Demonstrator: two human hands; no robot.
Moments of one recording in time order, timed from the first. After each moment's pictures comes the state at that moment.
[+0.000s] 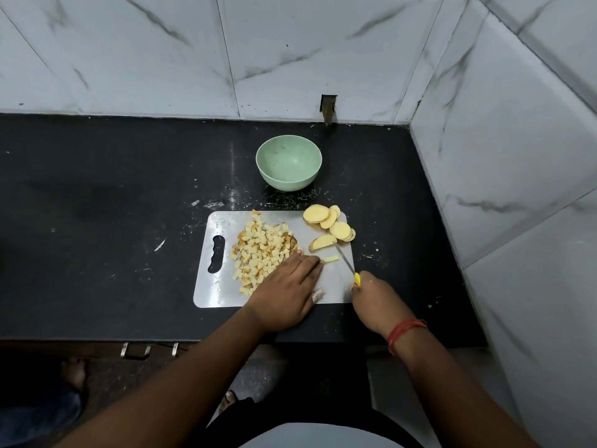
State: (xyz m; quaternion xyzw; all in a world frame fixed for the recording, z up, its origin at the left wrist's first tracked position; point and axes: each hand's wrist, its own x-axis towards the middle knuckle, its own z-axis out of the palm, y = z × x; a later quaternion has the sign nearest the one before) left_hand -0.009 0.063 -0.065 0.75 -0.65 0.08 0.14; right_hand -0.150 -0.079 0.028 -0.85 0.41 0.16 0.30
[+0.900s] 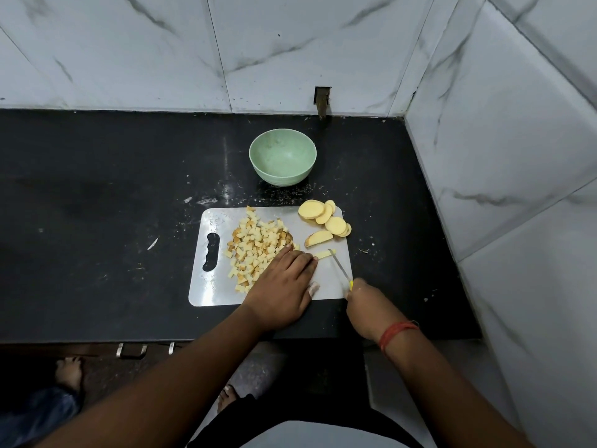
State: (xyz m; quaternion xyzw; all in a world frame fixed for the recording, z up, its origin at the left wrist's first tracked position) left_hand -0.010 0.062 -0.071 0.77 -0.62 0.08 0.14; right_hand -0.154 -0.070 0.007 -0.83 0.43 0.22 0.28
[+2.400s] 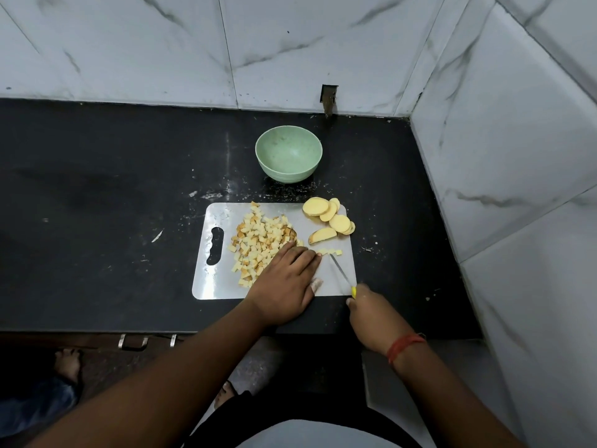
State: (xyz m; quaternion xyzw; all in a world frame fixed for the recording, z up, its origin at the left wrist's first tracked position) left_hand -0.010 0.062 -0.067 0.77 -0.62 0.08 0.14; right_hand -0.170 -0.057 0.016 -0.85 0.40 0.20 0.28
